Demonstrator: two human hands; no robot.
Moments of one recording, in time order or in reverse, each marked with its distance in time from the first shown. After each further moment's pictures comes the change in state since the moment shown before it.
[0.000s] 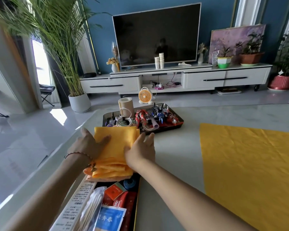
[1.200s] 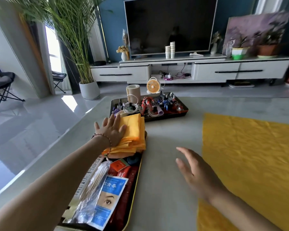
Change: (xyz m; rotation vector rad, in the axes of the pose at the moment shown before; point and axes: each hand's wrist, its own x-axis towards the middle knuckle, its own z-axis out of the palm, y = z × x) left_hand 0.000 -0.012 0.047 0.355 -0.235 0.252; right_hand -0.080 0.143 -0.047 -0.027 0.046 -0.405
